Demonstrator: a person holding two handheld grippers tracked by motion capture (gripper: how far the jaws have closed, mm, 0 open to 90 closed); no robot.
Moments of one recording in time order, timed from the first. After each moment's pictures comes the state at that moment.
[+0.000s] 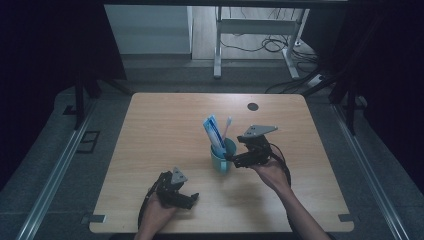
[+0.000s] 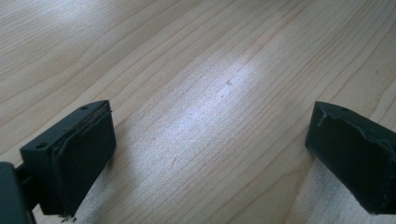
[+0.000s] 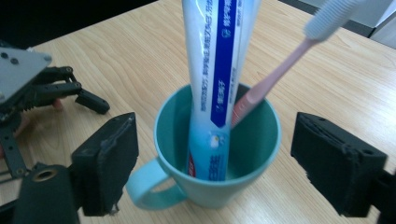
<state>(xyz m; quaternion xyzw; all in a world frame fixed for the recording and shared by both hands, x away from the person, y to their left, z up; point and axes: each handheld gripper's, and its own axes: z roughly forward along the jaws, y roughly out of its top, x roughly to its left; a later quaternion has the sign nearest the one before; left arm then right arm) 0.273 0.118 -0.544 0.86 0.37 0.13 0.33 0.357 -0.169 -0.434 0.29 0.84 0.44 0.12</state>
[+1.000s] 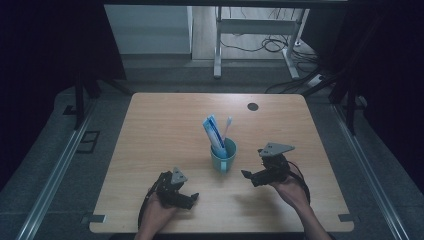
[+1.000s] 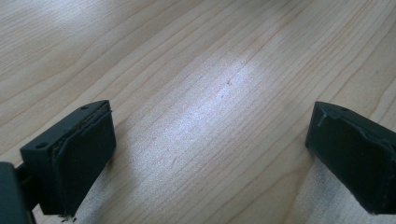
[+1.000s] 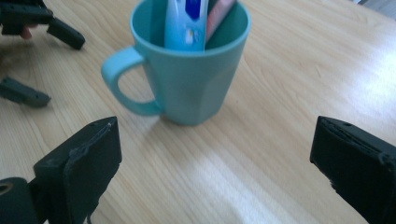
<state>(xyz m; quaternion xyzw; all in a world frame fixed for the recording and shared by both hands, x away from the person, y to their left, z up) 0.273 0.117 -0.544 0.86 0.37 0.13 0.33 0.322 -0.219 -0.464 0.29 0.85 0.40 0.16</state>
